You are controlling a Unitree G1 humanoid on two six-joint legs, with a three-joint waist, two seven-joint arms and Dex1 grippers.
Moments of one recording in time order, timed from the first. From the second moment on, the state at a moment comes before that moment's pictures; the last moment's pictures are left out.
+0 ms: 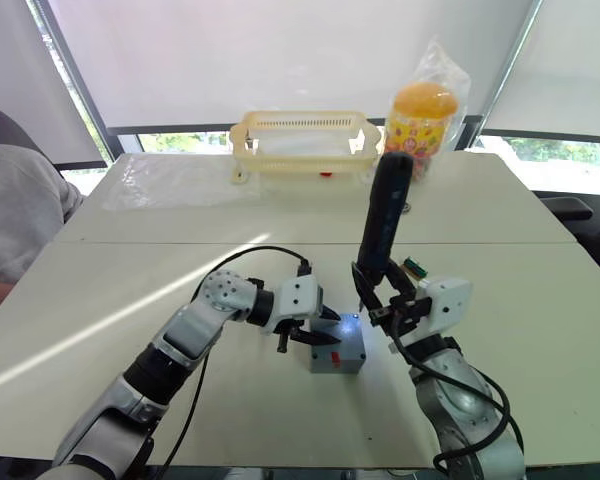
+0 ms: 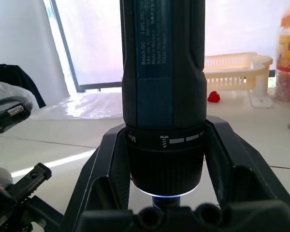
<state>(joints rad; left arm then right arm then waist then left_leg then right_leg) -0.62 0.45 -0.46 0.00 -0.13 0.26 -1.17 0.05 -0.13 0.11 -0.62 0.17 0.27 0.15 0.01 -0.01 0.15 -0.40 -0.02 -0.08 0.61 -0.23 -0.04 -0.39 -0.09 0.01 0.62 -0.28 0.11</state>
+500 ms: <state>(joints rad) -0.61 0.45 -0.46 0.00 -0.13 0.26 -1.17 0.06 -0.13 0.13 -0.62 0.17 0.27 0.15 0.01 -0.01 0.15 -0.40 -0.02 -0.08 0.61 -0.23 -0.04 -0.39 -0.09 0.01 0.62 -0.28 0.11</state>
